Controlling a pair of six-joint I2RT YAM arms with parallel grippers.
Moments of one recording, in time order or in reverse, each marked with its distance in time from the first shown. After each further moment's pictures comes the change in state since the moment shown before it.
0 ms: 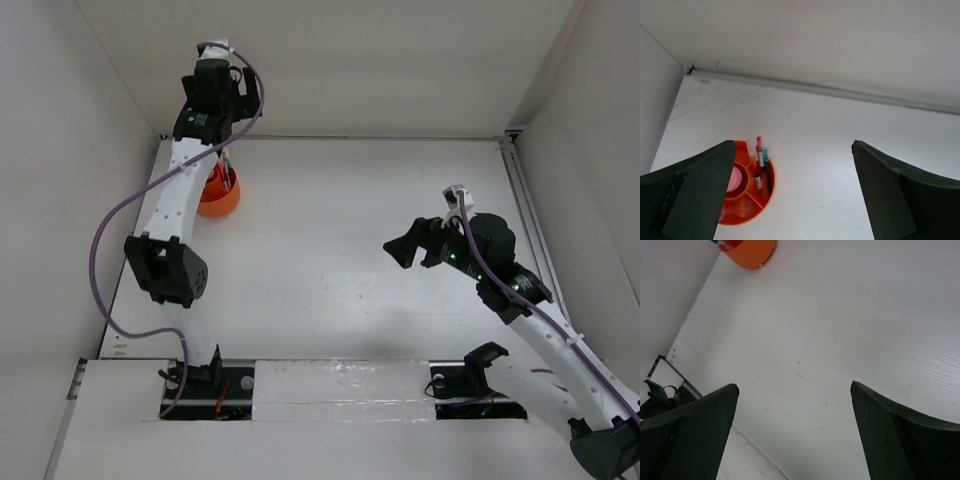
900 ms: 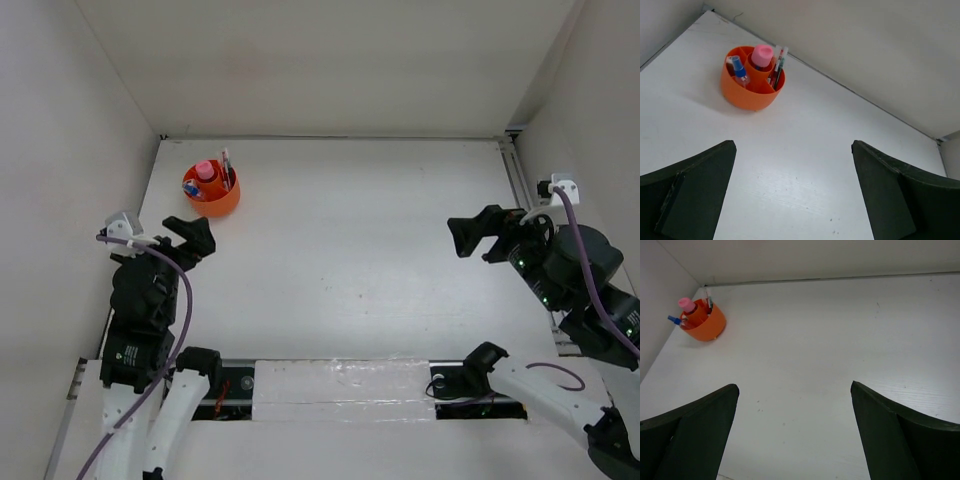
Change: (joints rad) left arm -0.005 -1.463 -1.143 0.003 -0.016 -0.357; right arm 0.177 -0.090 0.566 -0.524 0.620 -0.109
